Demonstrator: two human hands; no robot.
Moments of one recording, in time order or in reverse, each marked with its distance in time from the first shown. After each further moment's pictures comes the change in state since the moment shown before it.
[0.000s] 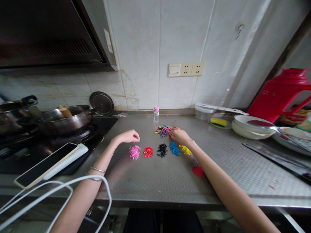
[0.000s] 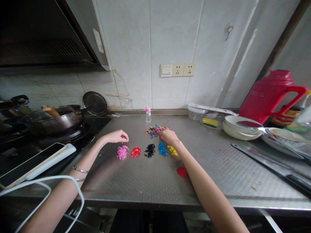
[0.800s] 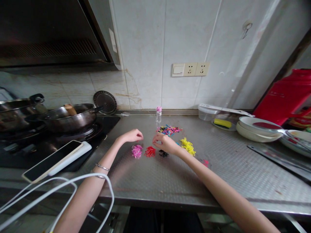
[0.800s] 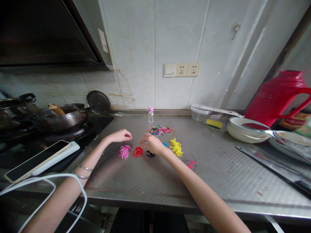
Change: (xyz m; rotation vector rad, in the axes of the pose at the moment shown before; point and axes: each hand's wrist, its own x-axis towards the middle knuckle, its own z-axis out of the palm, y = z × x) left_hand 0.005 0.000 0.006 0.027 0.061 0.039; right_hand -0.007 -0.087 -0.006 0.578 0.224 -0.455
